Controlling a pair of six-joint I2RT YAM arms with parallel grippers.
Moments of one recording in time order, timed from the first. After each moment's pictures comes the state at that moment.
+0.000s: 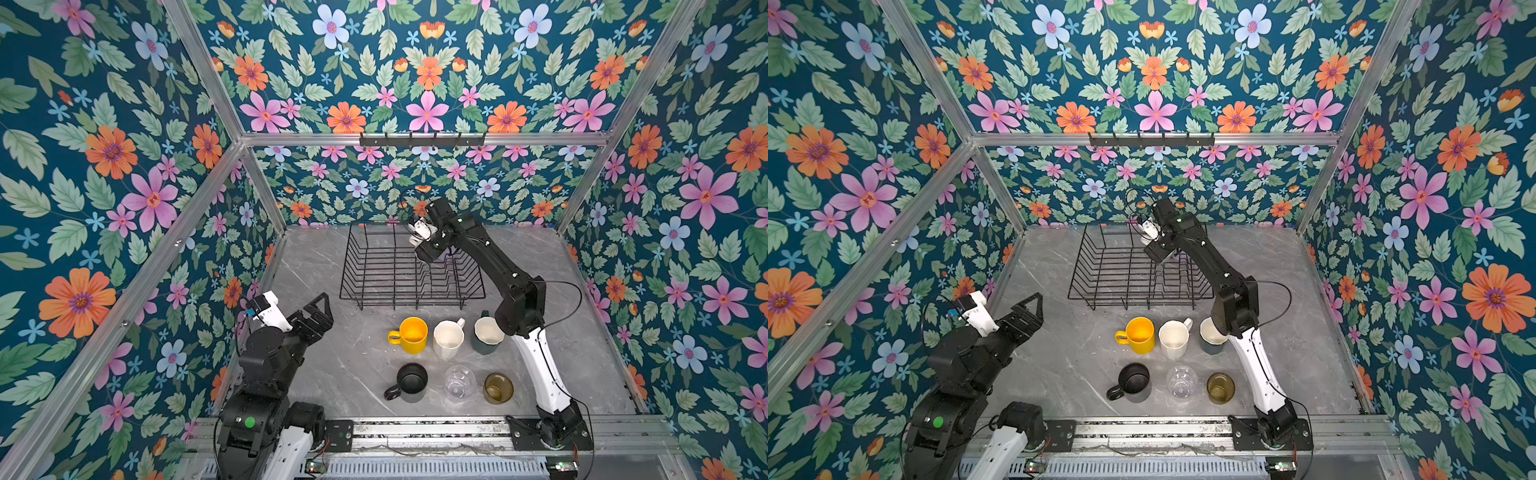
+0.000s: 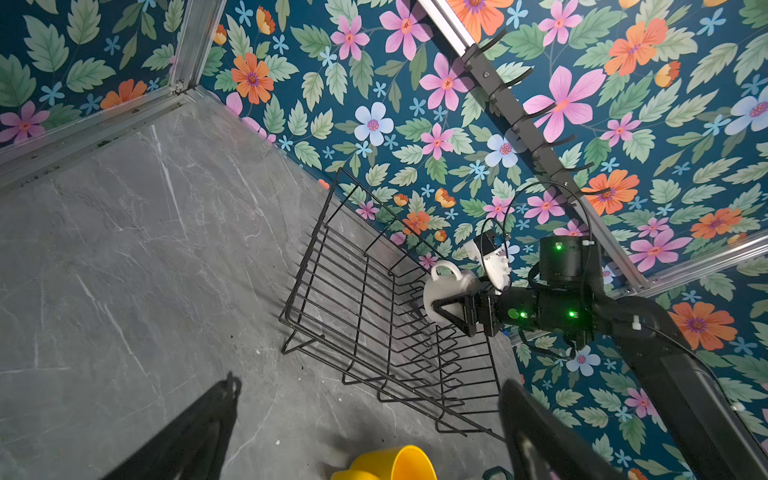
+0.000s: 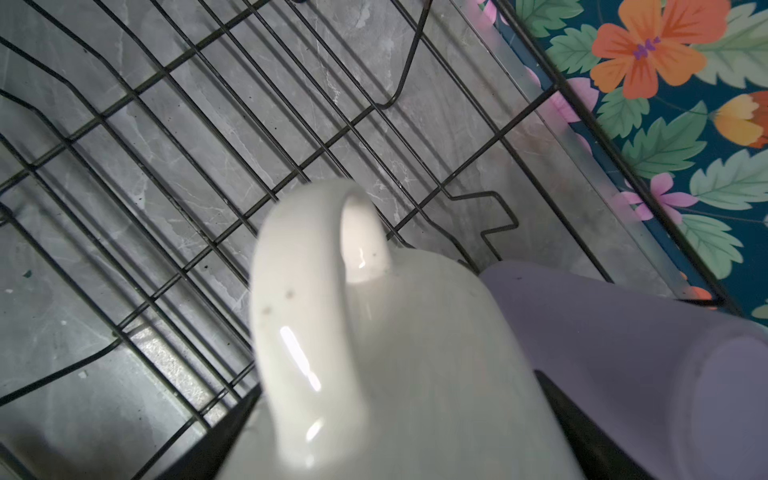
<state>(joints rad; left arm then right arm) -0.24 0.37 0.77 -0.64 -0.08 -0.76 0.51 2.43 2.54 -1.09 -0.01 -0.36</state>
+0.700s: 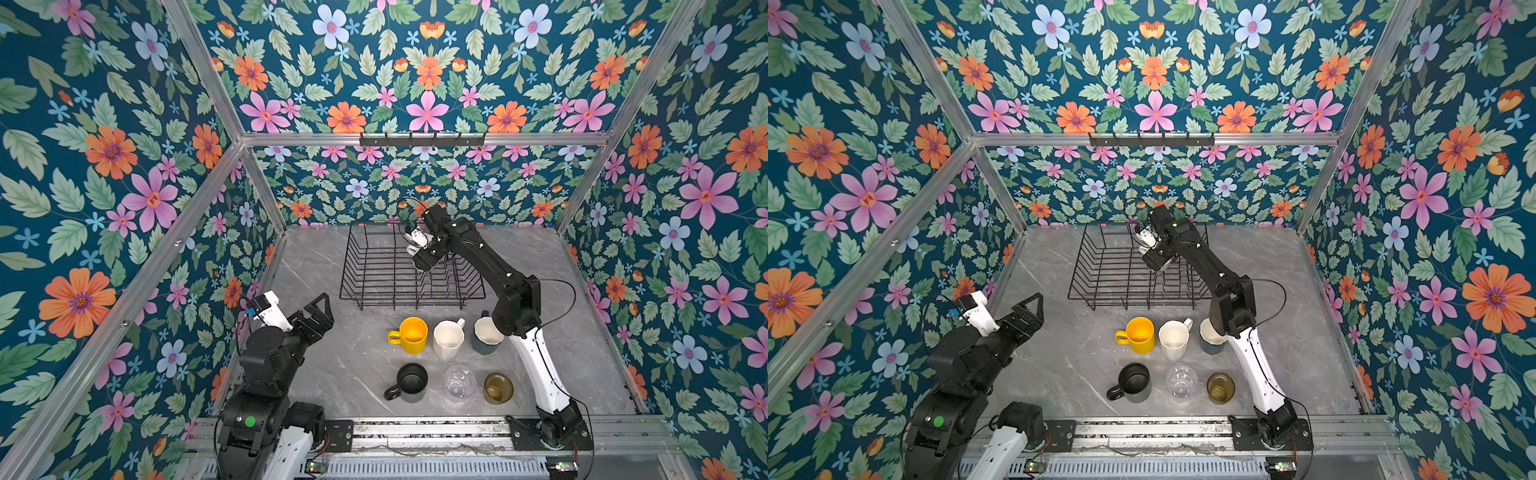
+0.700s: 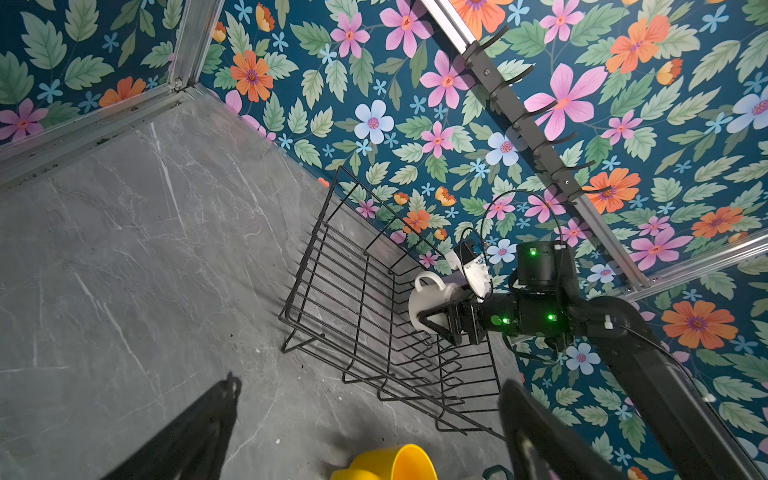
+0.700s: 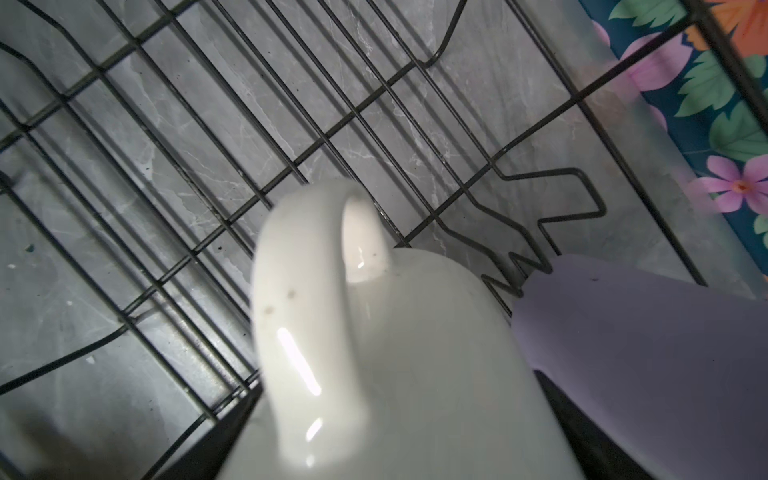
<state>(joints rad) -0.24 0.38 0.77 -0.64 -0.07 -0.76 0.53 2.48 2.50 -1.09 -0.04 -0.36</state>
